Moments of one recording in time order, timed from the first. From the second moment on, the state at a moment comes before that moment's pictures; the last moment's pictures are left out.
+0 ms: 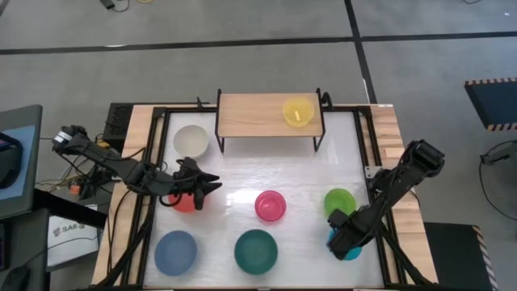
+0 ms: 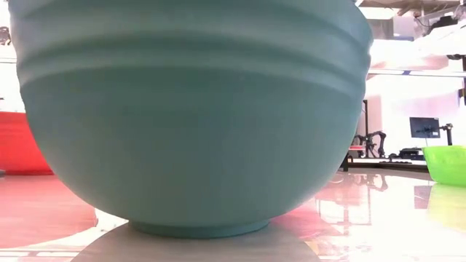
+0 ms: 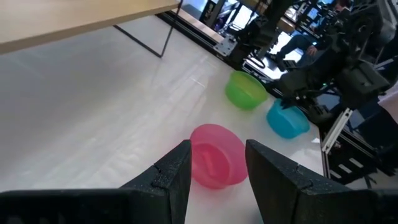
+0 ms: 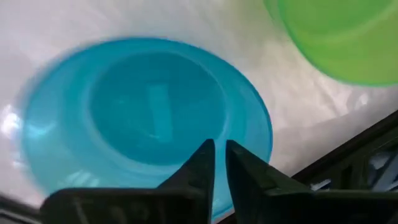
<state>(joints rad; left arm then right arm) -0.41 0.90 0.63 -0.08 -0.62 -0.73 0.78 1.59 0.99 -1.05 -0.17 1.53</state>
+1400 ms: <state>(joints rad) -0.20 1.14 0.69 0.17 -0.32 -0.58 0.62 1.36 1.10 -1.13 0.01 1.47</state>
